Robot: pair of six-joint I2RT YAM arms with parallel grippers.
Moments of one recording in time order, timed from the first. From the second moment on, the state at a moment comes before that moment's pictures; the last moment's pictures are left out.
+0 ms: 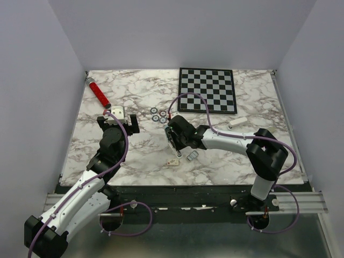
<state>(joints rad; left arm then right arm) -0.53 0.70 0.51 0.13 -0.60 -0.06 0.94 1.78 1.16 -0.29 0.16 0.37</state>
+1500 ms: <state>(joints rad) -0.53 0.69 0.51 0.12 -0.60 -0.06 0.96 1.74 1.20 -0.32 0.25 0.36</state>
